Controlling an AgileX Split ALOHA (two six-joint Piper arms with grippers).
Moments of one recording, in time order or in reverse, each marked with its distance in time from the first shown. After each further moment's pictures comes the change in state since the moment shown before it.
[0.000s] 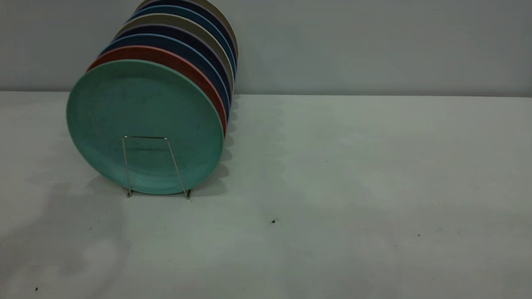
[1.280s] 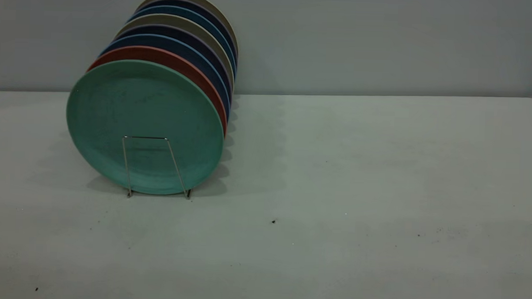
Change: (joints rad) left arm 0.000 -1.096 0.846 0.229 0.224 -0.887; right arm 0.268 -0.257 0.006 -0.217 -0.009 0.281
